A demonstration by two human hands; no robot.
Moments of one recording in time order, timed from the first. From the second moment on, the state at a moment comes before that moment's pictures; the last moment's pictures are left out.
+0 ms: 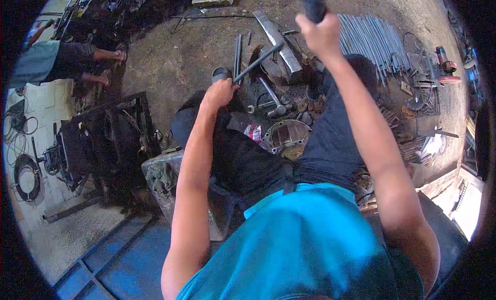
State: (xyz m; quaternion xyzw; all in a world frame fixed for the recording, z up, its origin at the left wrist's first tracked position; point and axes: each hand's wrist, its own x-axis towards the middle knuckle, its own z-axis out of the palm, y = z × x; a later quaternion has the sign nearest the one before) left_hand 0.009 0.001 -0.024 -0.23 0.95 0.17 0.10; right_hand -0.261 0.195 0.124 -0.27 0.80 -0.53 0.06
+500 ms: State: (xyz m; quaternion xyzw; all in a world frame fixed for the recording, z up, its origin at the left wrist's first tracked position) left_hand 0.011 0.009 -0.013 -0.25 0.95 0.16 0.07; right_hand -0.267 0.210 0.228 -0.32 0.72 -0.61 0.09
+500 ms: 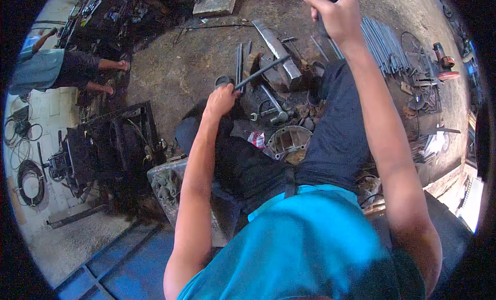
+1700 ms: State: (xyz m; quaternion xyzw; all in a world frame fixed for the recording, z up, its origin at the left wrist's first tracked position) left_hand 0.010 -0.005 -0.004 -0.27 0.92 0.28 0.01; right_hand -0.267 0.219 0.133 -0.23 0.76 -0.56 0.23
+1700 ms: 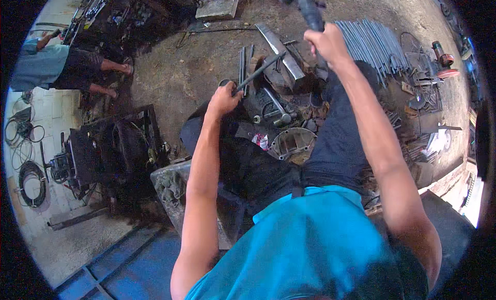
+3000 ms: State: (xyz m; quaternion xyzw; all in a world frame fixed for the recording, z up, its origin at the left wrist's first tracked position) left_hand 0.012 -0.002 -0.002 -0.27 0.91 0.31 0.06; right_hand -0.239 0.246 -0.018 -0.20 0.86 -0.44 0.20
